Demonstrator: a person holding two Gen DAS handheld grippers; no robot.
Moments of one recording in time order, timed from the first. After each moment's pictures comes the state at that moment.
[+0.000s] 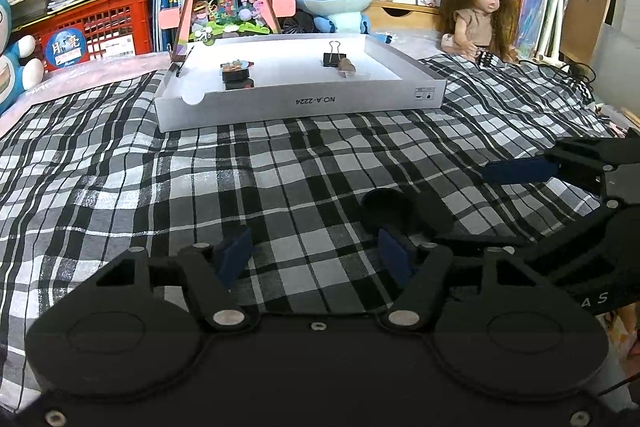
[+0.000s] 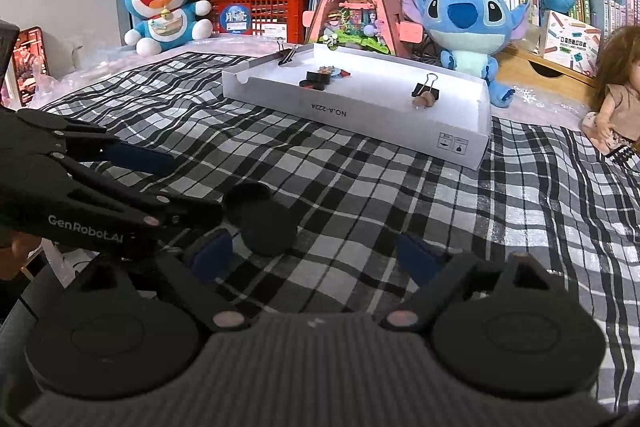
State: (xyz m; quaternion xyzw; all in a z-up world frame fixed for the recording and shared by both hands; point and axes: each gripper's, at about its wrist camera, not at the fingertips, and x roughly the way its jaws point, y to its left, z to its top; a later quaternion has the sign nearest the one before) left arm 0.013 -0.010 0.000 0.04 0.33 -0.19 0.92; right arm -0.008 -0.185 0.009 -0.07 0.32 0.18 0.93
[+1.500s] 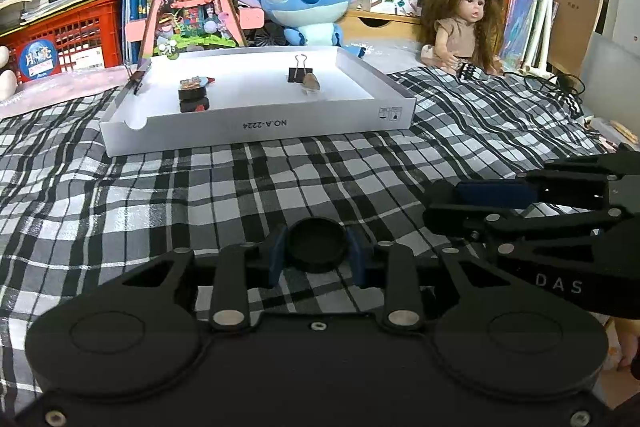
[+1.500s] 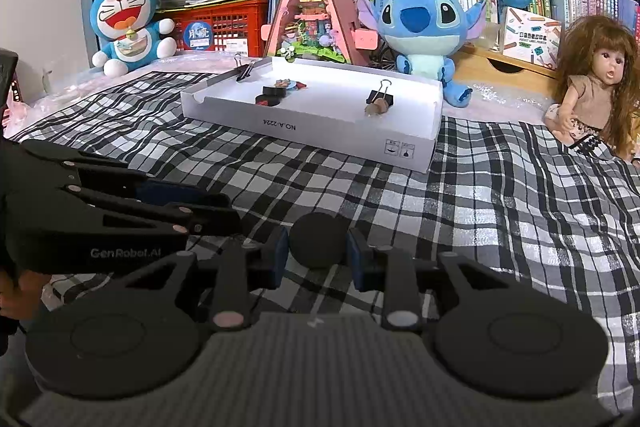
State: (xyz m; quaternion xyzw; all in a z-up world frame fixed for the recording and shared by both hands) left arm 0.026 -0.051 0.001 0.03 0.32 -0.20 0.92; right arm -0.006 -0.210 0.019 -0.04 0.31 0.12 0.94
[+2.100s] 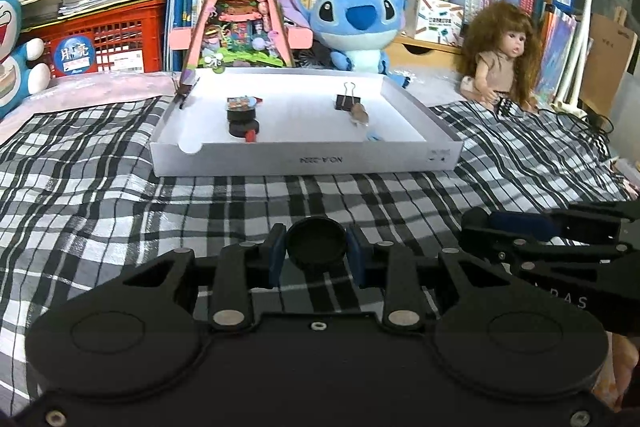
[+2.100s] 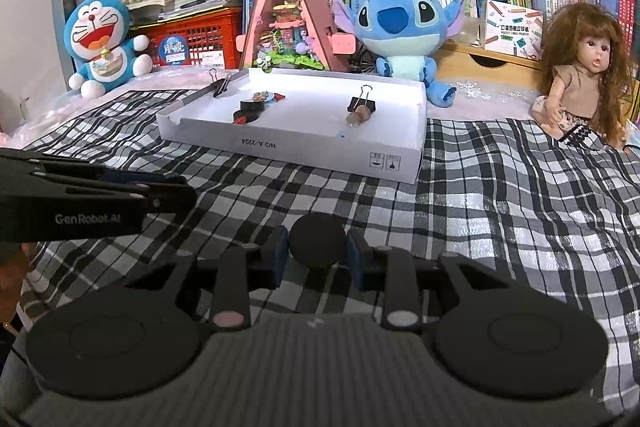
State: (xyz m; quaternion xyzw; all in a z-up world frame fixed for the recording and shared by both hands) left arm 0.049 -0.025 0.020 0.00 0.32 -0.16 0.94; right arm 0.013 -0.209 0.024 -0.01 0.32 0.09 0.94
